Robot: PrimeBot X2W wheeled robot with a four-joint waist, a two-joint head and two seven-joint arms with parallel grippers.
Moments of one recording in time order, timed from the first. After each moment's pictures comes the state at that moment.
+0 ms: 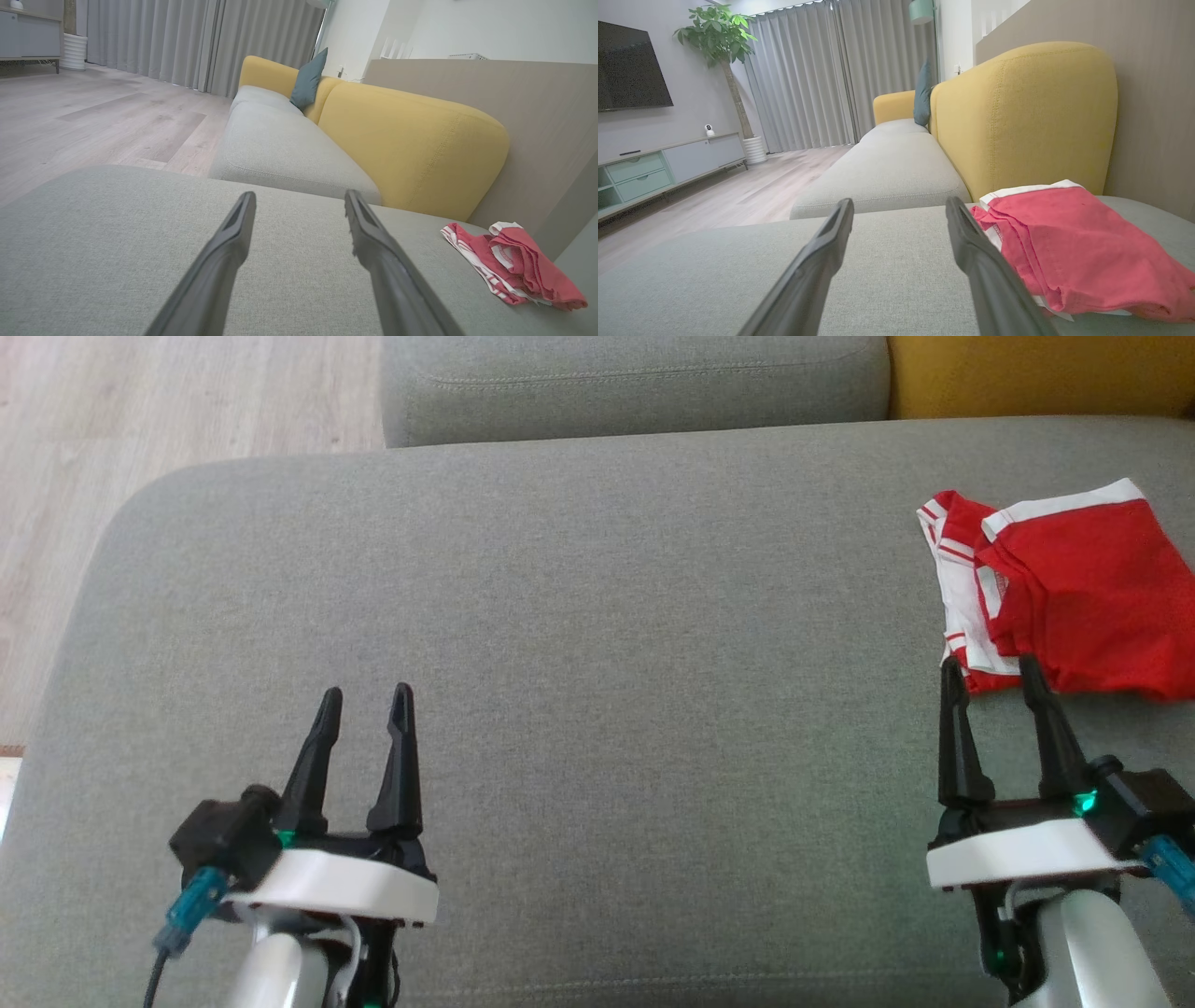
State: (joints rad) left arm -0.02 0.04 -0.20 0.07 -0.34 0.00 -0.26; right arm -0.07 -0.05 -0.01 0.19 0.16 0.12 -0.25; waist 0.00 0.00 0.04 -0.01
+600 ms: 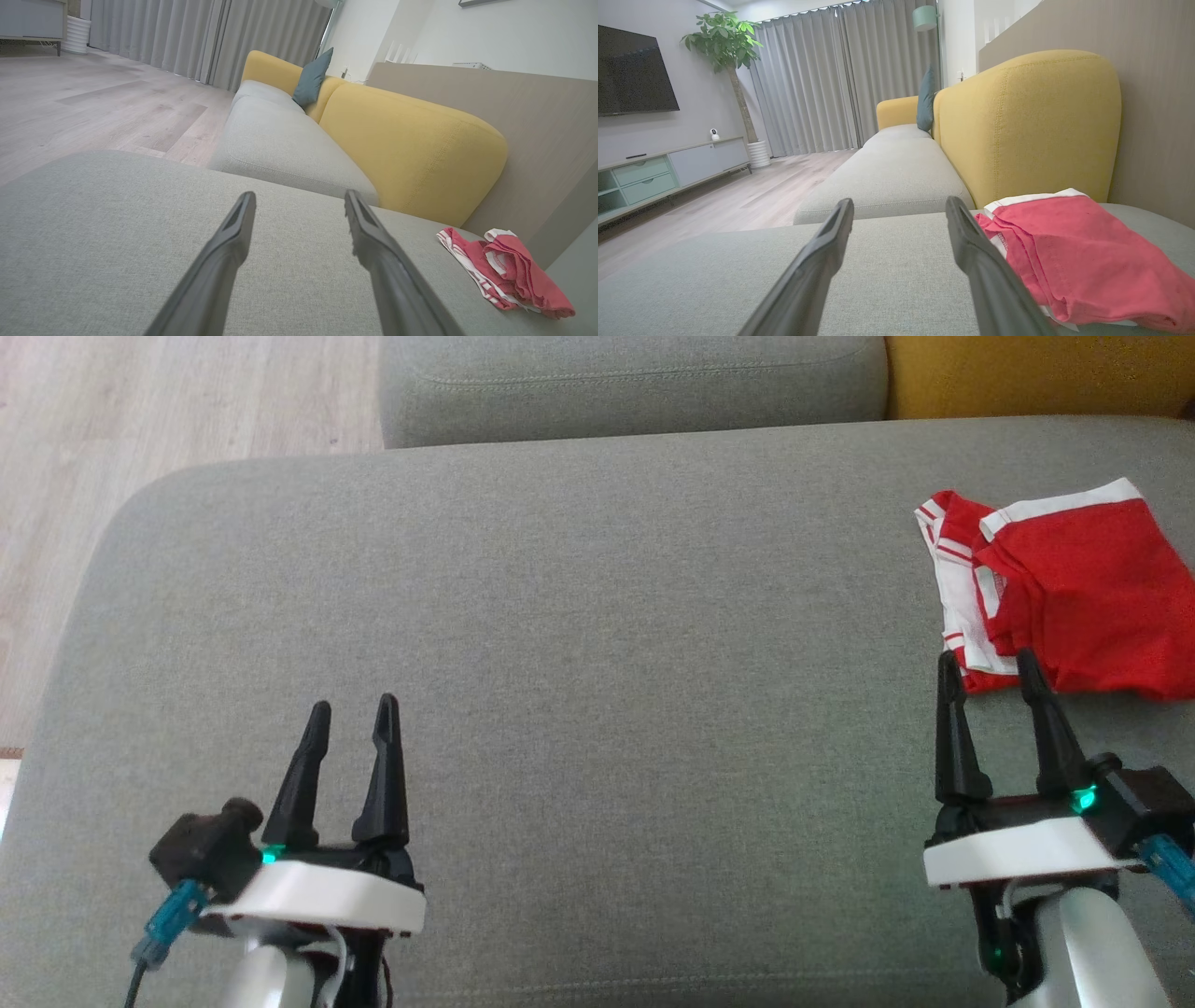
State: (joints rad) left arm 0.00 0.04 -0.18 0.07 -0.40 -0.03 -0.26; right arm -0.07 -0.05 0.00 0.17 0.16 0.12 -0.25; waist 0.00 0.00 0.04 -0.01
